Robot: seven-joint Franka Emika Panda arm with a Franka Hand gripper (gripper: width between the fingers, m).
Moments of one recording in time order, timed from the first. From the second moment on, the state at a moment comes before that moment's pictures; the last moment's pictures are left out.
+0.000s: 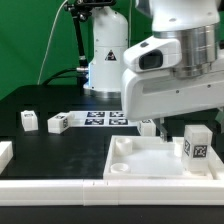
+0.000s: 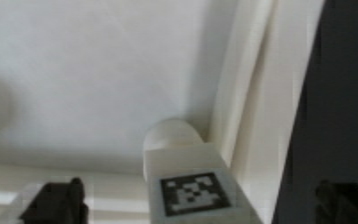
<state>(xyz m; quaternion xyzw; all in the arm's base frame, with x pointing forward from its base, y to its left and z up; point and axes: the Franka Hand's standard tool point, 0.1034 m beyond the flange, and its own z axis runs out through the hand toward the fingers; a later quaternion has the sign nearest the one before) 0.621 0.113 0.080 -1.00 -0.04 0.02 0.06</state>
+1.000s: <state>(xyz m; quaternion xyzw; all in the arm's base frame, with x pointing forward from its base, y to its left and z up) 0.638 0.106 0.082 -1.00 -0.04 0.01 0.05</state>
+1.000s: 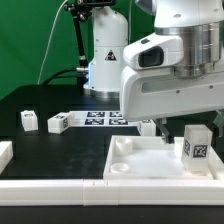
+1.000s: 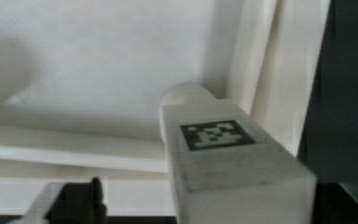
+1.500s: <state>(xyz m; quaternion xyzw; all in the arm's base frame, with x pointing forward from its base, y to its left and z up) 0.638 0.106 0.082 -1.00 -0.03 0.01 0.05</state>
